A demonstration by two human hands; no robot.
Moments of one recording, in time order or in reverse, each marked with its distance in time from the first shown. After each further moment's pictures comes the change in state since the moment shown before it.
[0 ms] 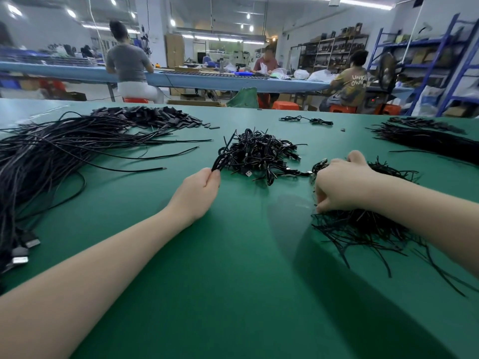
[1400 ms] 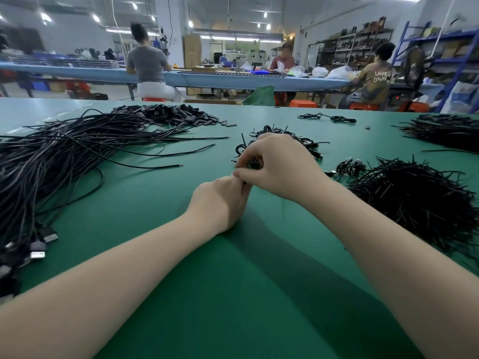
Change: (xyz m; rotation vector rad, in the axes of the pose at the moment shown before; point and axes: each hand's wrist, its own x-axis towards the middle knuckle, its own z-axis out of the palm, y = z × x) left_hand -0.011 0.014 0.014 0.773 0.051 0.169; right_hand 0.033 -0.095 -0.057 0.793 0.579 -0.155
